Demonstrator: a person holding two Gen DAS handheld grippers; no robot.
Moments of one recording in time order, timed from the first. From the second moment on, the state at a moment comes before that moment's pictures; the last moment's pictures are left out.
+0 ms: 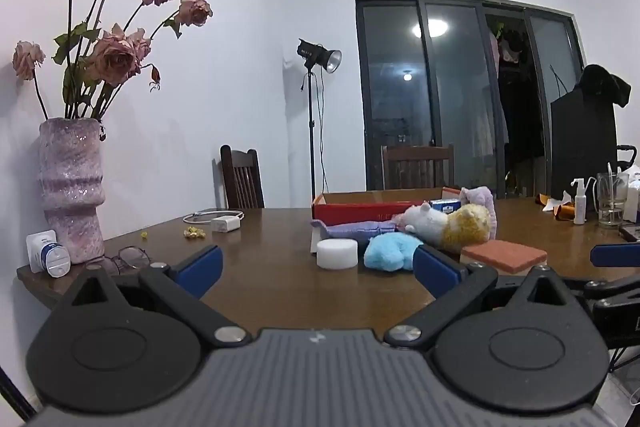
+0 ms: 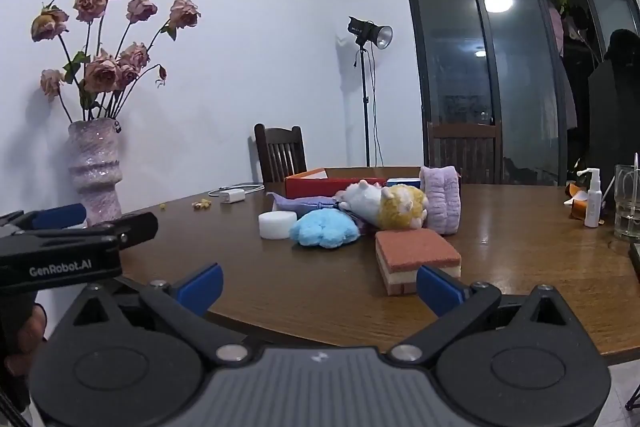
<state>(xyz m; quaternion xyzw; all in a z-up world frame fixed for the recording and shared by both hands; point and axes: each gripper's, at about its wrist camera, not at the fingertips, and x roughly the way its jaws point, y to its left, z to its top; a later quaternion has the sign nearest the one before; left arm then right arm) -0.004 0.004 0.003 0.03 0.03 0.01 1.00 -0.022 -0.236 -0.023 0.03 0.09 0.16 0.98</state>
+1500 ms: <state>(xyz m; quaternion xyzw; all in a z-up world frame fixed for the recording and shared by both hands) -0.006 0.003 0.003 0.03 0.03 0.00 1.00 -0.022 -0.237 -0.023 0.03 0.09 0.15 0.98</state>
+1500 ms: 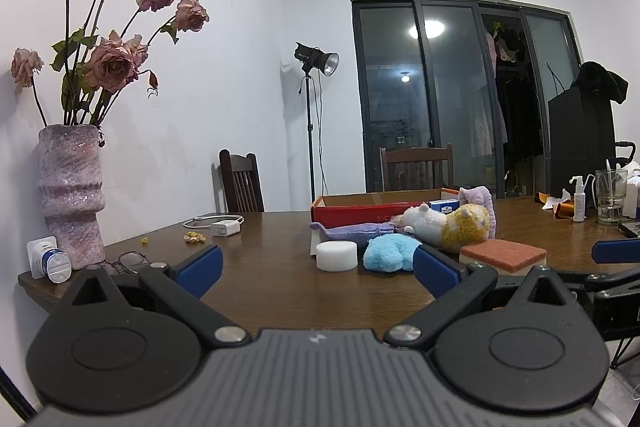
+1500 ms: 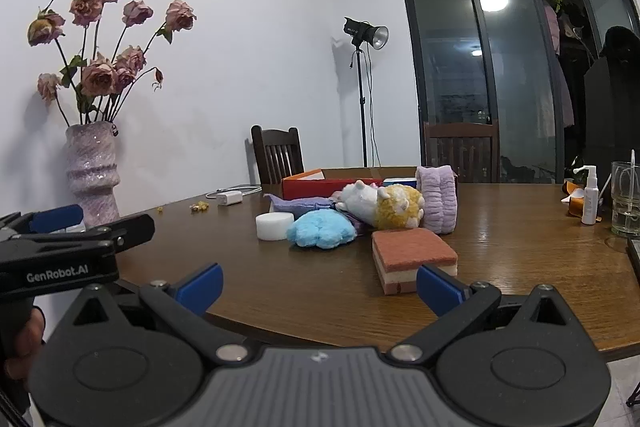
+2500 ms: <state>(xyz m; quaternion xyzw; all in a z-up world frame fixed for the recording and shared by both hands) -0.005 0.004 0.003 0.03 0.03 0.01 1.00 -0.019 -0.239 -0.023 0.03 0.09 0.15 0.98</state>
